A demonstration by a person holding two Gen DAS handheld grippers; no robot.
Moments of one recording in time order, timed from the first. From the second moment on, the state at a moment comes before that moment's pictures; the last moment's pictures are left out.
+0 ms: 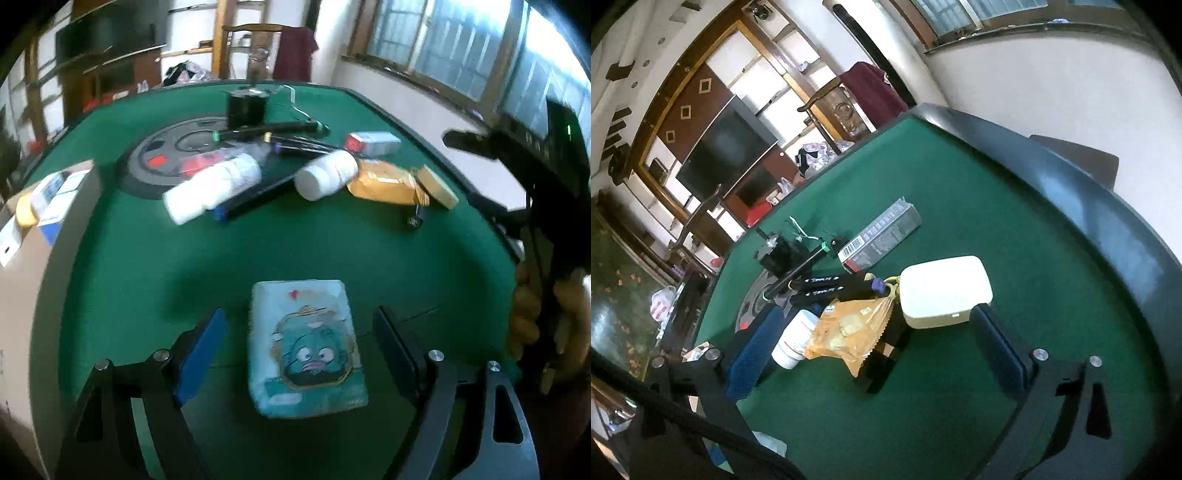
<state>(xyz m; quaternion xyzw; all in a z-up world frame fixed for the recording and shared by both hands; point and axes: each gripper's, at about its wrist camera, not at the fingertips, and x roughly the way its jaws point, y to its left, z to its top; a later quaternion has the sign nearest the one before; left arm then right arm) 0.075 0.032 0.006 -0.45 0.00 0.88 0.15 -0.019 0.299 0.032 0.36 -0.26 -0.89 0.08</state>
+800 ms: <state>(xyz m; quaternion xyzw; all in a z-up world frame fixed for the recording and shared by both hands) 0.107 -0.036 0.065 -0.38 -0.10 0.90 0.20 -0.031 0.320 0.031 0.38 -0.23 -0.90 0.02</state>
